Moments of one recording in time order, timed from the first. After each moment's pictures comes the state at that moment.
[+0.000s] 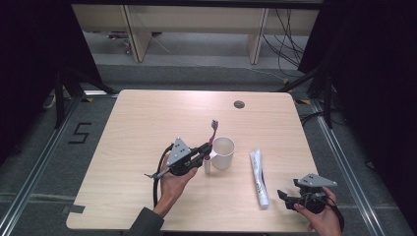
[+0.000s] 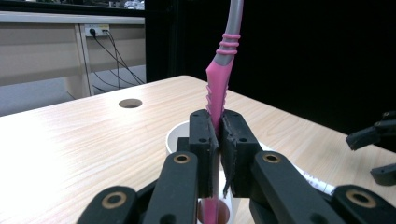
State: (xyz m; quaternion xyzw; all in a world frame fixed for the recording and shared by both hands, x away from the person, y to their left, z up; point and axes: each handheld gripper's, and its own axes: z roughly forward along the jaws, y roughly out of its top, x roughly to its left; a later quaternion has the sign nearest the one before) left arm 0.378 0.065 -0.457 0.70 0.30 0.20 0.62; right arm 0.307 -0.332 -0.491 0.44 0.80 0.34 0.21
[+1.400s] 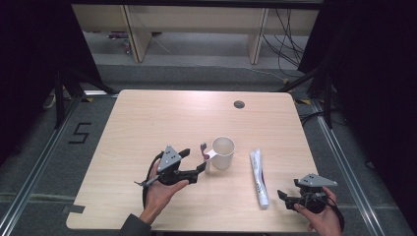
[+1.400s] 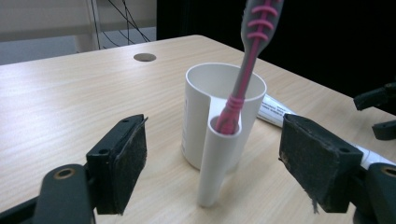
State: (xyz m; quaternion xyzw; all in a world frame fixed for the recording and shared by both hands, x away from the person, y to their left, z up) left arm 0.356 0.093 -0.466 0.72 0.35 0.18 0.57; right arm 0.305 -0.331 -0.491 0.47 0.80 0.34 0.19
